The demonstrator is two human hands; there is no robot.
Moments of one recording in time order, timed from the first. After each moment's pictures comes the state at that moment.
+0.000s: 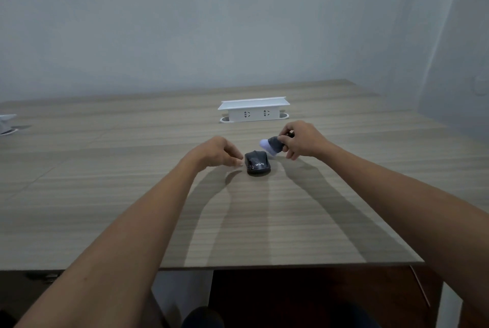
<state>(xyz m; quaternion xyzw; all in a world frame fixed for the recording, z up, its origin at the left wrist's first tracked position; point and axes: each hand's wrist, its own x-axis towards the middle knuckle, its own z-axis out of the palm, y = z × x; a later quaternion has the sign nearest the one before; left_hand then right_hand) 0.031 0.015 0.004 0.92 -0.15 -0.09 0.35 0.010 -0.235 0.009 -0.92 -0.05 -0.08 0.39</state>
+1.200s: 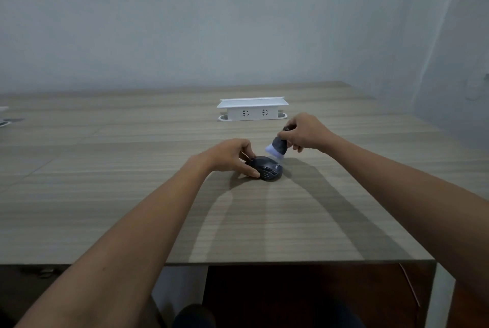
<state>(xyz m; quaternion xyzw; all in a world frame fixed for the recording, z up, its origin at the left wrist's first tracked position) 0.038 -0.003 -0.013 0.91 -0.28 -0.08 0.31 -0.002 -0.235 0.033 -0.93 -0.05 -0.09 0.36</state>
